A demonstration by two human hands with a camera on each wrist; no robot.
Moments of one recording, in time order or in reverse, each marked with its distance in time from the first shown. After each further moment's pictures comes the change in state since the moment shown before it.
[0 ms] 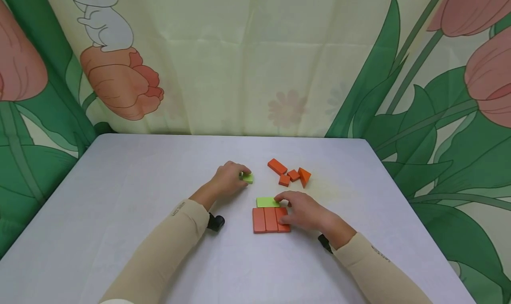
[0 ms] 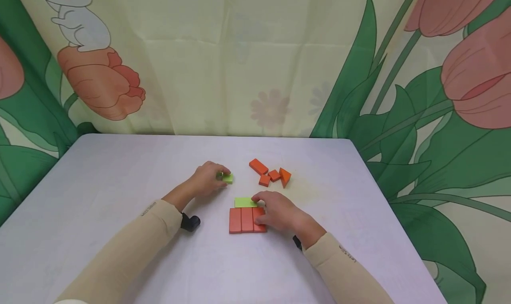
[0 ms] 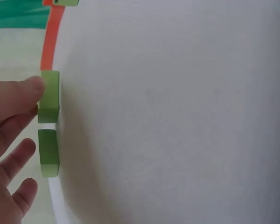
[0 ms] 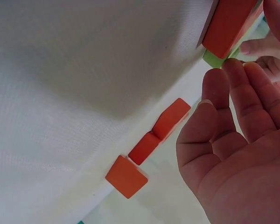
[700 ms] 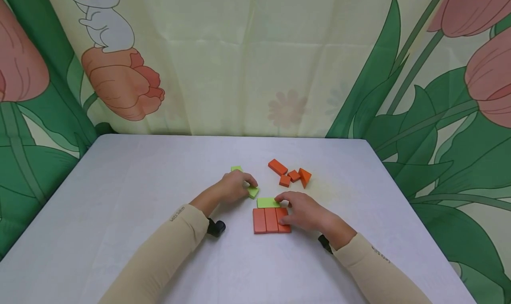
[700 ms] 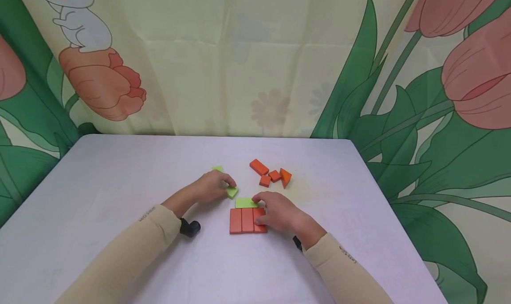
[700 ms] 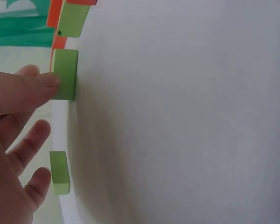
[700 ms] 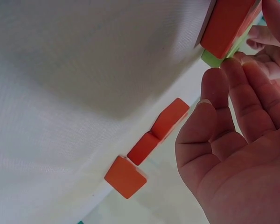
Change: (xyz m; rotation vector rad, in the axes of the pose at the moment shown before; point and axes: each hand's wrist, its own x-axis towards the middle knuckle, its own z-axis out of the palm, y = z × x) left_hand -0.010 0.011 0.005 -0.163 -0.147 -0.008; right_hand -0.001 -0.002 0.000 0.004 -0.002 0.021
